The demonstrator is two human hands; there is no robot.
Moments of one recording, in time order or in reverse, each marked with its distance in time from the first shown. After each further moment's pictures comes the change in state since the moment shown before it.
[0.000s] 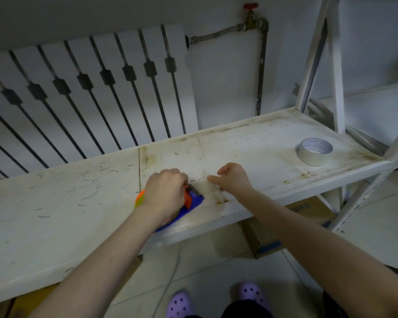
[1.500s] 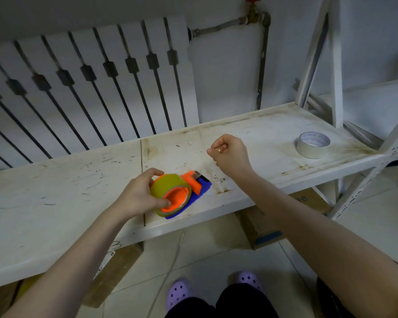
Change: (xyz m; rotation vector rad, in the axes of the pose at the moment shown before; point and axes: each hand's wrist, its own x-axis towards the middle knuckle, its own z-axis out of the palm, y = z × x) left_hand -0.036 -0.062 0.011 -0.643 -0.164 -0.210; right_hand -0.029 -0.051 -0.011 0.118 0.112 -0.264
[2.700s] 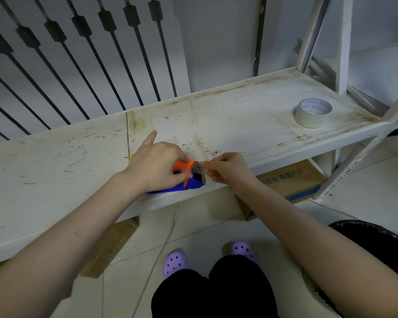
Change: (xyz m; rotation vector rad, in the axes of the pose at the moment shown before) left_hand 0.007 0.061 0.026 0.693 -0.069 0.414; right_hand -0.057 0.048 -0.005 0.264 -0.143 0.508
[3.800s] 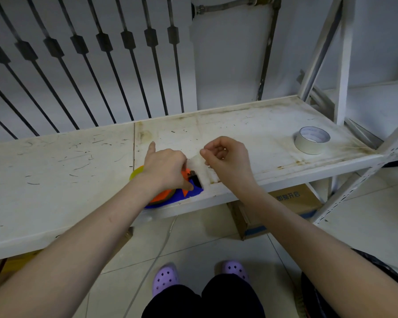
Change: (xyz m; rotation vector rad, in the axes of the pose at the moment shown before) left_hand 0.026 0.000 0.000 -0.031 -0.105 -0.291; right_hand -0.009 -0.046 0.008 -0.287 0.097 -0.590
